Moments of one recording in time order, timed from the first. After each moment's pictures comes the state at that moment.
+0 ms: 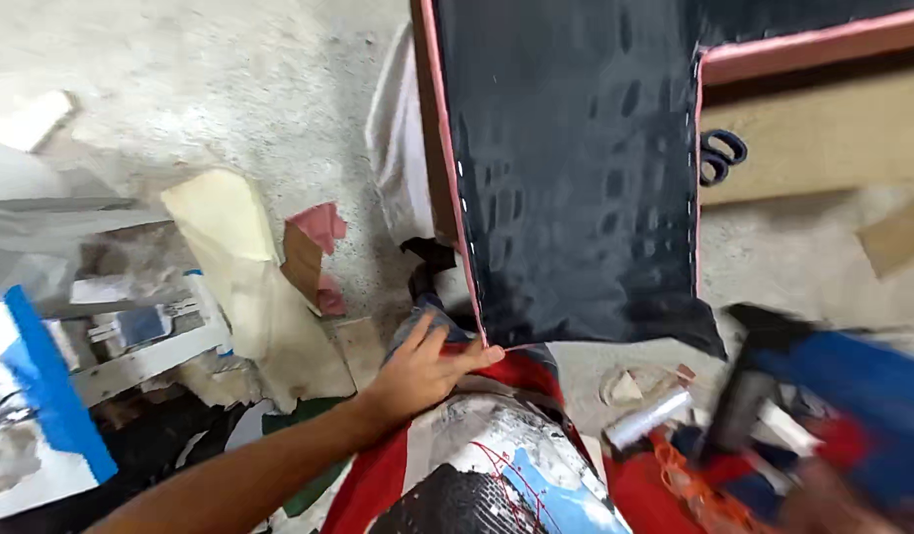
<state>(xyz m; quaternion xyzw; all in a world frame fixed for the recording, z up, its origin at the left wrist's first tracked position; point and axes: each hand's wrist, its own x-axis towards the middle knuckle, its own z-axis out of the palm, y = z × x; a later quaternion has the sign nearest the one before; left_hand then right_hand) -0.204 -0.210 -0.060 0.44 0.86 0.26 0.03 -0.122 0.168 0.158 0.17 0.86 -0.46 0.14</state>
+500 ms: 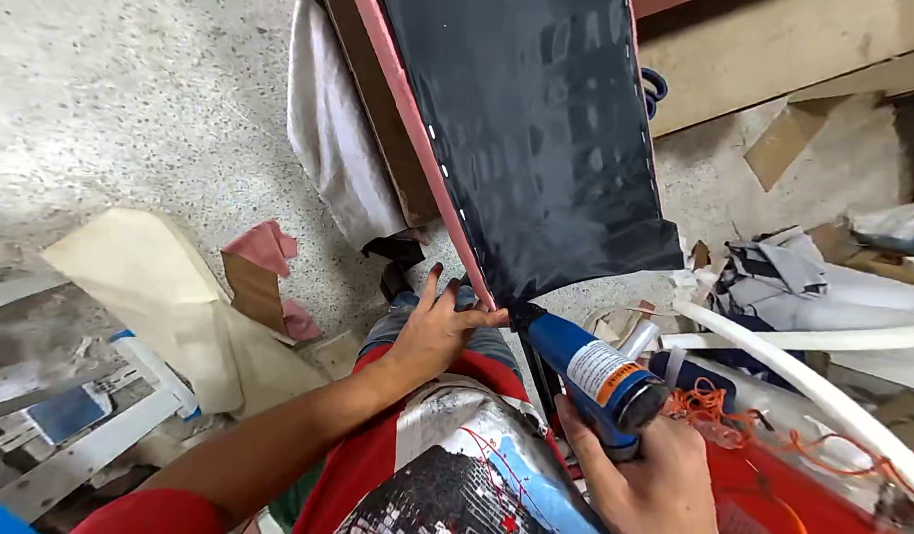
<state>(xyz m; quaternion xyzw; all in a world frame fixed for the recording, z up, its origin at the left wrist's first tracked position) -0.230 -0.200 -0.097 0.42 0.82 0.39 0.07 -0.111 -0.024 0.111 0.20 0.93 -0.29 0.03</state>
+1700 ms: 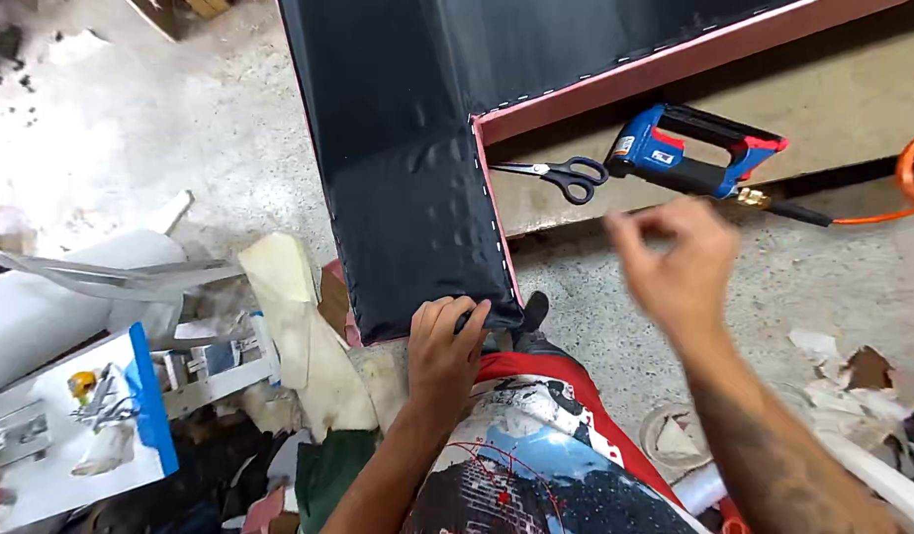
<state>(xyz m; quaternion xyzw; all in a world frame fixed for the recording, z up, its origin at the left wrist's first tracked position) -0.206 0.016 0.025 0.21 0.94 0.23 -0.11 -0.264 0.313 0.035 0.07 0.93 -0.33 -0.11</state>
